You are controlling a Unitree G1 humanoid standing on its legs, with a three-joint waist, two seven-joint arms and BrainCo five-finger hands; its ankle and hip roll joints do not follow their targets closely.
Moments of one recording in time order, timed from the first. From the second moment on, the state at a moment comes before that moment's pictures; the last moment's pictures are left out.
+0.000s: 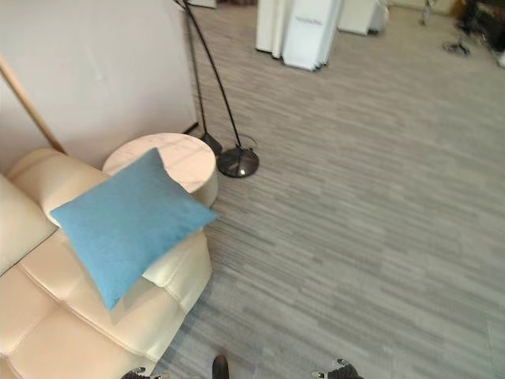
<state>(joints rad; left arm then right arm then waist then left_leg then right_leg) -0.07 0.27 -0.25 1.27 0.02 -0.02 0.11 -0.05 -0.24 0.22 1.22 0.12 0.00 -0.16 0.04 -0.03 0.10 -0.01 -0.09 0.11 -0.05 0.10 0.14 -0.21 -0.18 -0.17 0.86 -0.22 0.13</state>
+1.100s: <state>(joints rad) -0.07 0.22 -0.26 1.24 -0.02 -0.04 0.11 -0.10 -0.28 0.19 1.23 0.16 -0.01 -0.17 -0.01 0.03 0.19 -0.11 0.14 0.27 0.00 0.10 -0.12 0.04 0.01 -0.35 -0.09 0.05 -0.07</state>
